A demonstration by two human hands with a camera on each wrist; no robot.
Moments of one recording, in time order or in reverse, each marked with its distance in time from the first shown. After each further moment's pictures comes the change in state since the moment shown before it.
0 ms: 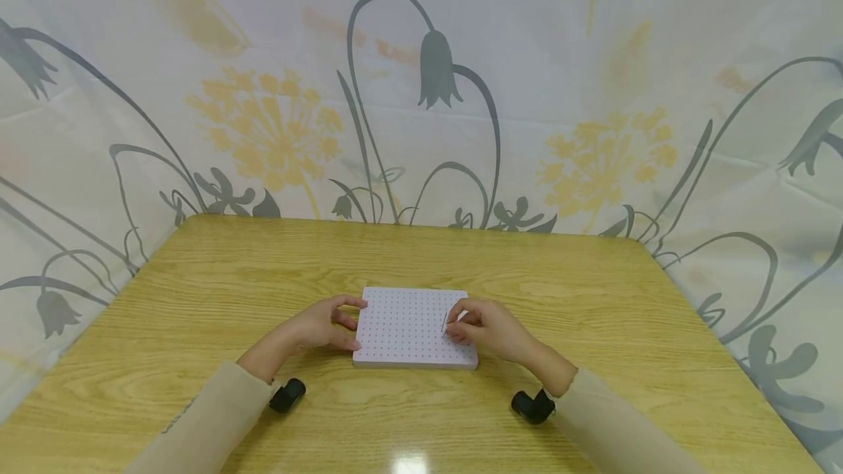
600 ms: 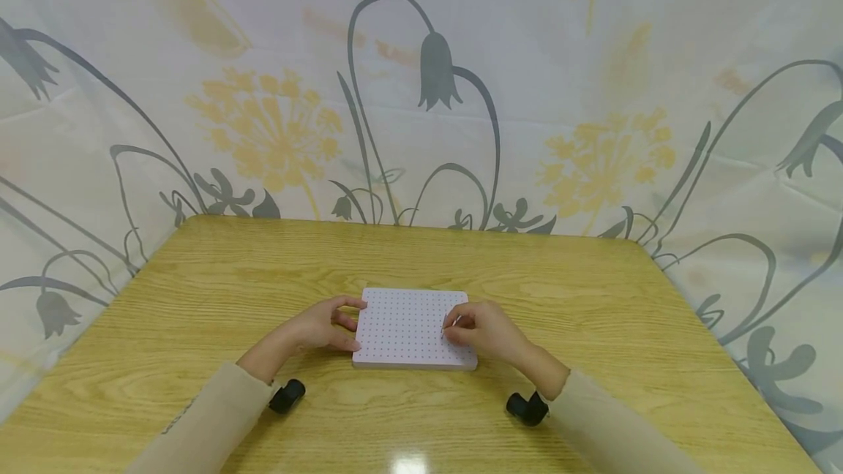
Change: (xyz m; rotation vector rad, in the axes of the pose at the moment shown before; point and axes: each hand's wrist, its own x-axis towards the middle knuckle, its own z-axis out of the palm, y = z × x) left_hand -0.002 0.003 0.001 -0.001 0.008 -0.004; right_hand 0.002 -0.008 0.004 -0.193 0.042 0.002
